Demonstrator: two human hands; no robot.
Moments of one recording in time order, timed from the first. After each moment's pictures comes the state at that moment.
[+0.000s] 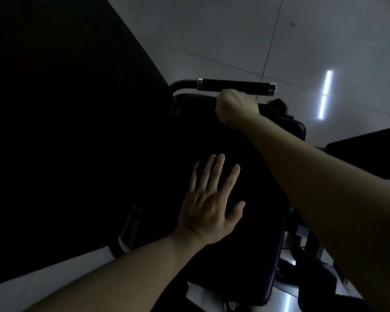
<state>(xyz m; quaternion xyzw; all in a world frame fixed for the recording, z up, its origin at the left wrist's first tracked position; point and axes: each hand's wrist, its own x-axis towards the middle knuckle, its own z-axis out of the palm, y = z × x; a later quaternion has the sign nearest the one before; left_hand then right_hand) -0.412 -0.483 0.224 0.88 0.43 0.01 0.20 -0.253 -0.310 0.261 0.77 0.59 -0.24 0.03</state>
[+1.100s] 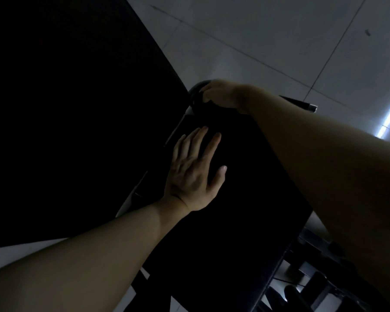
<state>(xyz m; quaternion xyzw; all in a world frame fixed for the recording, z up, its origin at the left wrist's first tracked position) -0.407 -0.405 0.215 0.79 0.59 0.07 0.16 -0.282 -0.220 0.242 0.56 0.66 -0.50 0.05</state>
